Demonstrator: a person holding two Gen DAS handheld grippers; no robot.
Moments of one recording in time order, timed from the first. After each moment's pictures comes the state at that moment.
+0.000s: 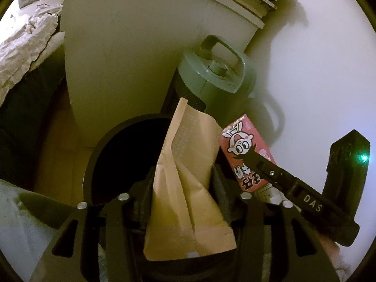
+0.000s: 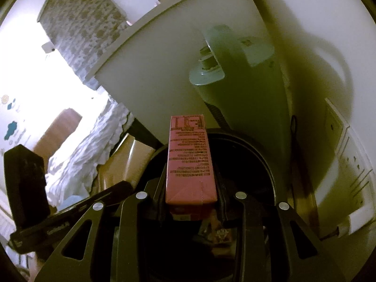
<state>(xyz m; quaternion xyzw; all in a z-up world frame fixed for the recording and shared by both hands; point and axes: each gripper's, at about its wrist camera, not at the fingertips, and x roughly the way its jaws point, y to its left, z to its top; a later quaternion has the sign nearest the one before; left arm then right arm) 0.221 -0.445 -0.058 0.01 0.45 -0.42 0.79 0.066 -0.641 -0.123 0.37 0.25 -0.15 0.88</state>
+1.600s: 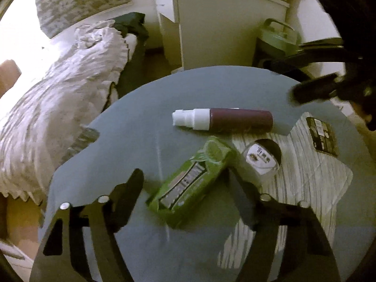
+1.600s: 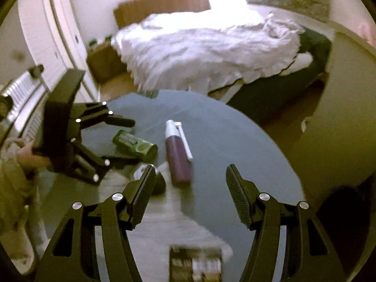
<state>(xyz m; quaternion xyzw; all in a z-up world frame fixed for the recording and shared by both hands) 0.224 -0.082 -0.067 0.19 0.41 -0.34 0.83 0.211 -0.304 -0.028 0.00 0.42 0.21 0.88</state>
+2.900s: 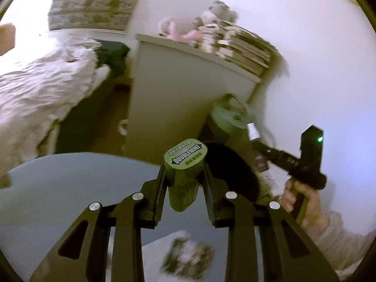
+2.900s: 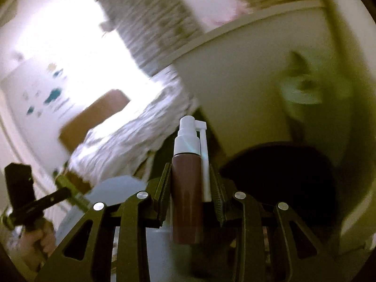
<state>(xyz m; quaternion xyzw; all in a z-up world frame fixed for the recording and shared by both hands) 0.193 -0.230 0.019 -0.03 0.34 -0.42 0.84 0.093 -0.577 -0.069 0.31 0.21 -0.01 0.93</state>
